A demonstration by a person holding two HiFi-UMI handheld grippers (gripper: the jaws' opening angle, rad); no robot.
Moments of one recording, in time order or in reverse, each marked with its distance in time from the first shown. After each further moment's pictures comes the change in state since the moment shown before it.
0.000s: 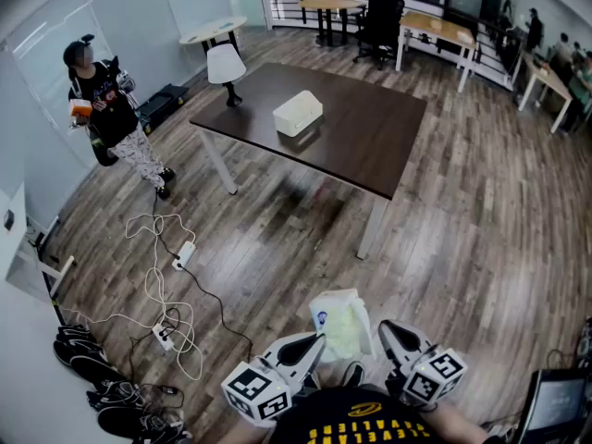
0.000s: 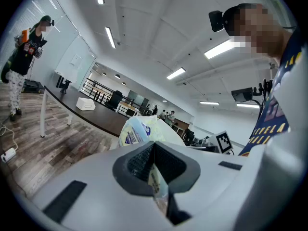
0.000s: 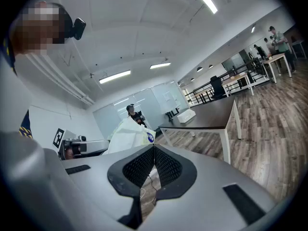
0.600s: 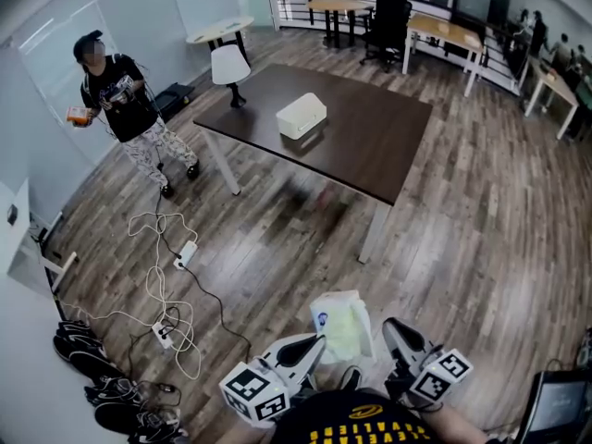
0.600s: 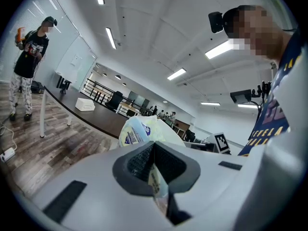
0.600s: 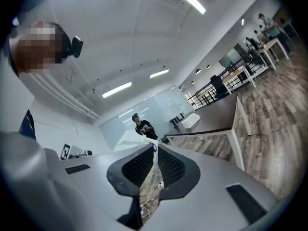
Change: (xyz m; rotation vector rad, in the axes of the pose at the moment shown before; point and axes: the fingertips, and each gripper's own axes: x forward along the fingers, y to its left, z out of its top) left arm 0.017 -0.002 0.003 -0.005 -0.009 0.001; right arm -0.003 -0.015 0.025 0.106 -0.105 0.092
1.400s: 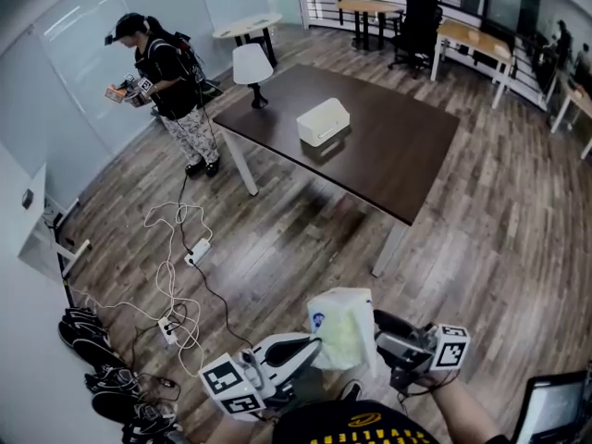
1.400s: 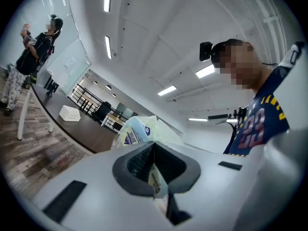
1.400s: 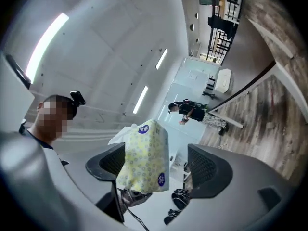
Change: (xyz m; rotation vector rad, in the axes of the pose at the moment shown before) left arm 0.022 0.020 0.074 -0.028 -0.186 -0.163; right arm 0.082 -0.012 0.029 0.477 0.124 0.604
